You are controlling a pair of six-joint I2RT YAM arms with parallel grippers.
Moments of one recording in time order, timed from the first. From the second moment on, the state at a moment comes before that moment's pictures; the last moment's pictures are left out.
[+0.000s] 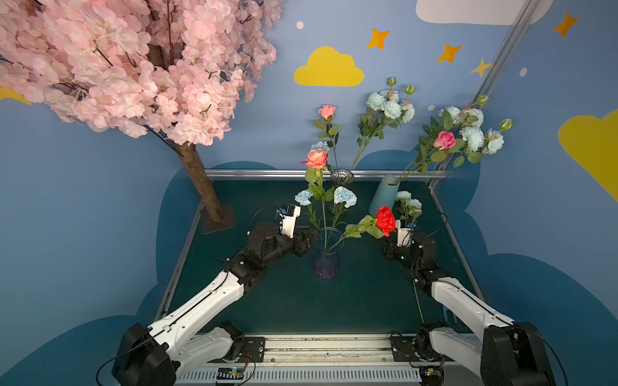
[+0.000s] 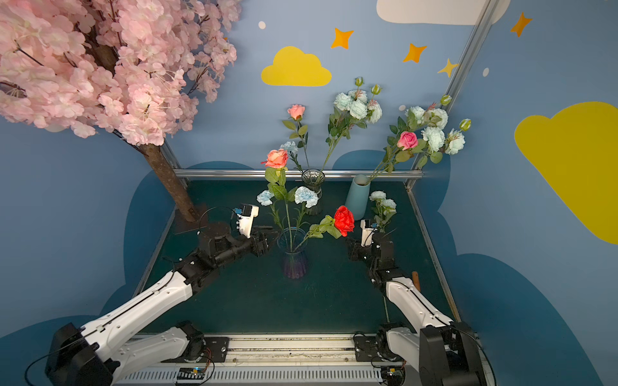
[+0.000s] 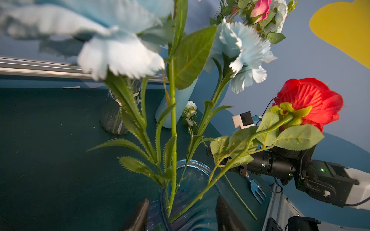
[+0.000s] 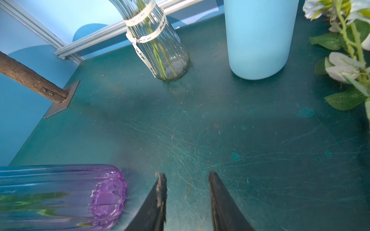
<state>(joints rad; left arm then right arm) -0.60 1.08 0.77 0.06 0.27 -0.43 0.22 1.07 0.44 0.16 -0.26 0.30</state>
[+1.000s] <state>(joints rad) -0.60 1.19 0.77 0.14 0.24 -0.43 1.10 0.80 0.92 -0.36 0.19 0.10</state>
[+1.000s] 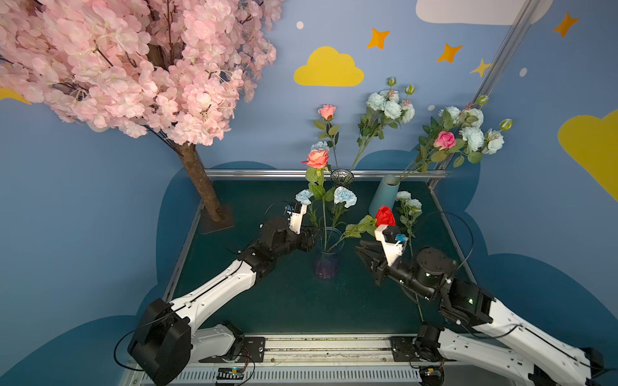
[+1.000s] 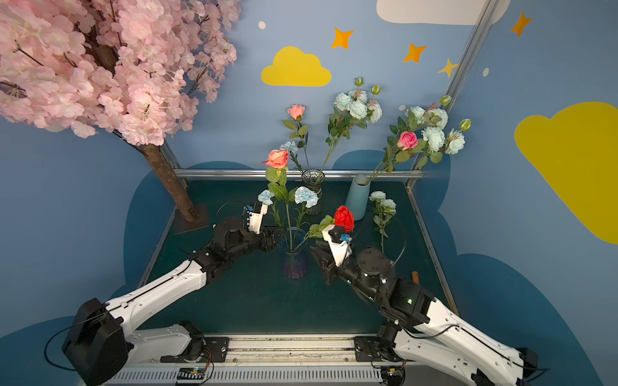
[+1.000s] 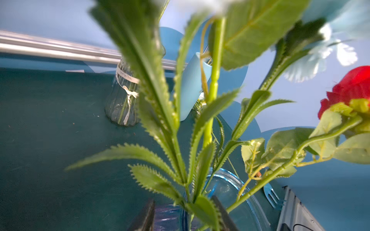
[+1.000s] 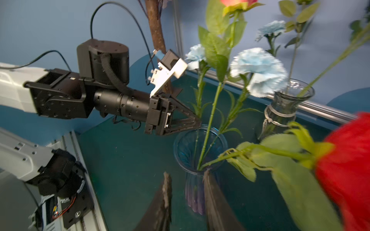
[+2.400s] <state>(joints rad) -0.46 1.17 0.55 0.38 0.13 -0.36 0.90 1.54 1.36 -0.59 -0.01 0.18</state>
